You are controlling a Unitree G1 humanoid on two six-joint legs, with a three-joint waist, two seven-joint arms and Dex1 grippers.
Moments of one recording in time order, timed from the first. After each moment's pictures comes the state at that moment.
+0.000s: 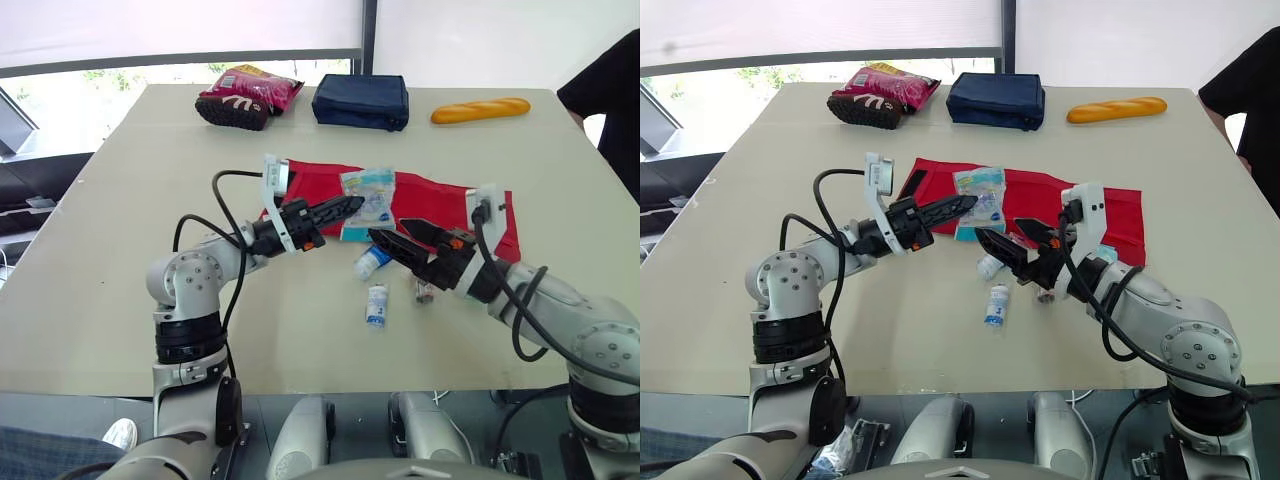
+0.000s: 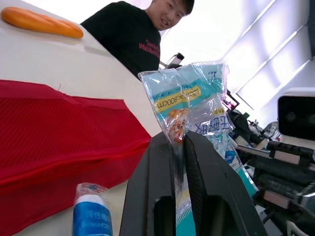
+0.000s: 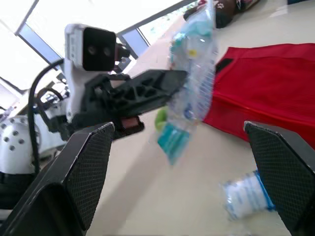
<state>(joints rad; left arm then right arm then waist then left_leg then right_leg) -0.58 0.29 0.27 -0.16 -0.89 1.13 -0.63 -0.36 -0.40 -0.04 -0.63 1.46 0.94 -0.25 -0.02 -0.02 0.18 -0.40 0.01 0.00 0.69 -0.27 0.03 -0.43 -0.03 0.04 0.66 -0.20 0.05</state>
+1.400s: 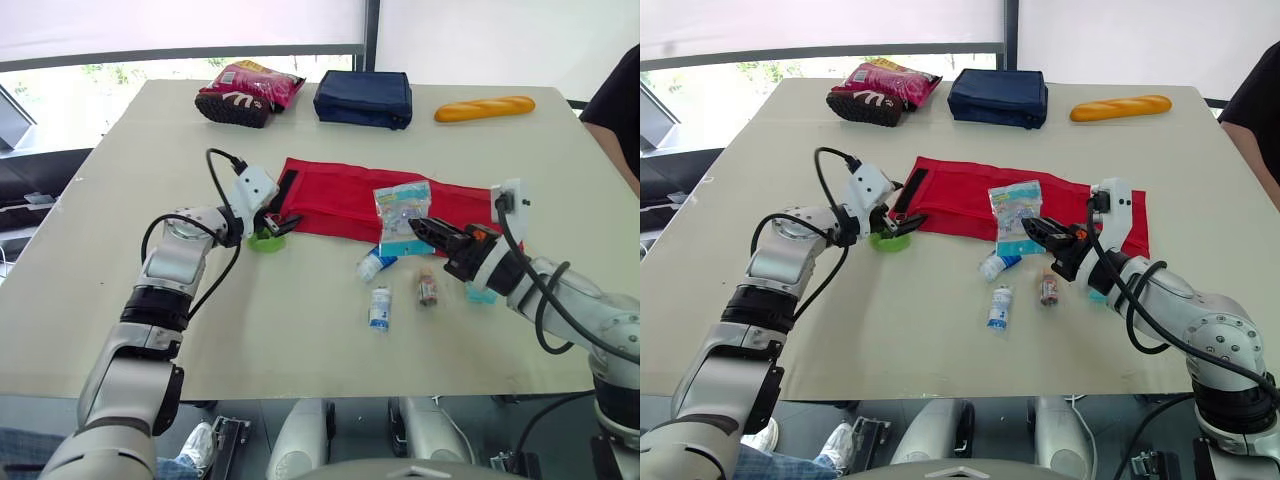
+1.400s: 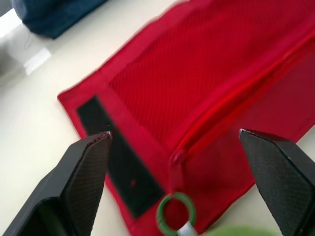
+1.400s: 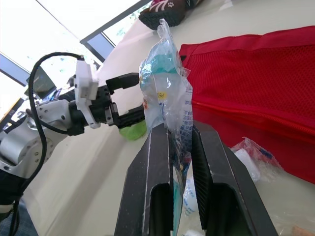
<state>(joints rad) -0.71 0.65 -0.18 0.52 0.00 0.05 -0.72 -0.31 -0.56 -0.06 -0.58 1.56 0.83 -0.31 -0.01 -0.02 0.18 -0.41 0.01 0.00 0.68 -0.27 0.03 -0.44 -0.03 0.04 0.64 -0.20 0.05</state>
